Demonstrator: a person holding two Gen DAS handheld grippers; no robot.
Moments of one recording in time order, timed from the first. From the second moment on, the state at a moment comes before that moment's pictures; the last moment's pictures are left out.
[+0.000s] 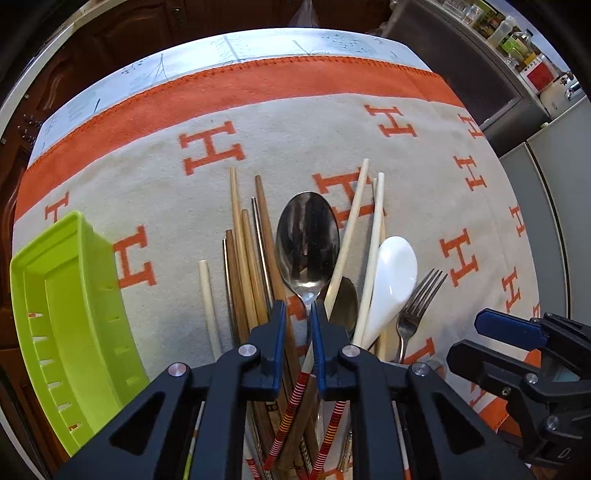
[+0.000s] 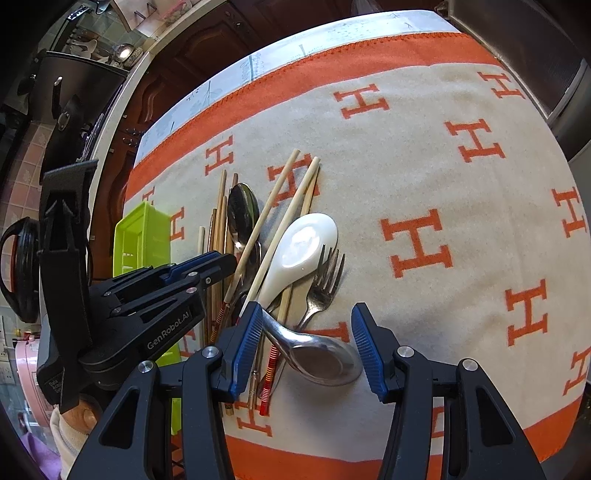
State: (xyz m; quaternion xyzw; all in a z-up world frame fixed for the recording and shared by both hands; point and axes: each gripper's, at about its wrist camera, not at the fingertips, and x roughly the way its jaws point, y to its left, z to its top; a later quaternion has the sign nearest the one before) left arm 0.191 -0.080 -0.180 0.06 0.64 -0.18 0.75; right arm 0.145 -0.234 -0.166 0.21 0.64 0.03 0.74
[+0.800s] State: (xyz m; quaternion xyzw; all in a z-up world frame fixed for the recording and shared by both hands) left arm 0.189 -0.087 -0.189 0.05 0.66 -0.19 0.73; right arm 0.138 -0.236 -0.167 0.20 0.64 0.04 0.74
